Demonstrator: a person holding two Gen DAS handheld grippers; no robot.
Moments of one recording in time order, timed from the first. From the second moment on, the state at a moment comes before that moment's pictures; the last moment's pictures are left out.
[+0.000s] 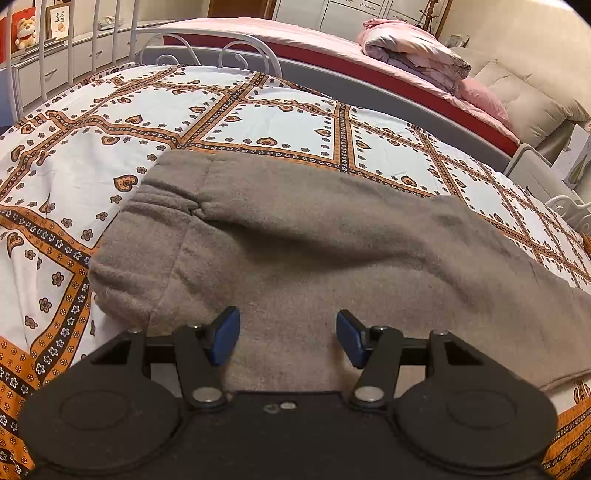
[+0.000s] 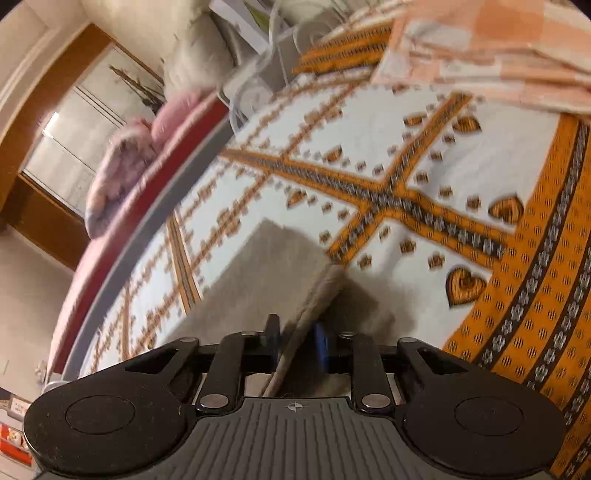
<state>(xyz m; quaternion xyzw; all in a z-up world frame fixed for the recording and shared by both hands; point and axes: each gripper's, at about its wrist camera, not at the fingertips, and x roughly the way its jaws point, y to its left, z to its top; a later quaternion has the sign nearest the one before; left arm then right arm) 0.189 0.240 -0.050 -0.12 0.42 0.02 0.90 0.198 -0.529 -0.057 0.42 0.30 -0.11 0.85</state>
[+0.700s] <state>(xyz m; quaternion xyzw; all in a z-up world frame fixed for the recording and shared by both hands) 0.191 0.238 -0.049 -0.11 0.42 0.02 0.90 0.150 -0.553 -0.063 0.48 0.28 -0.15 0.82</state>
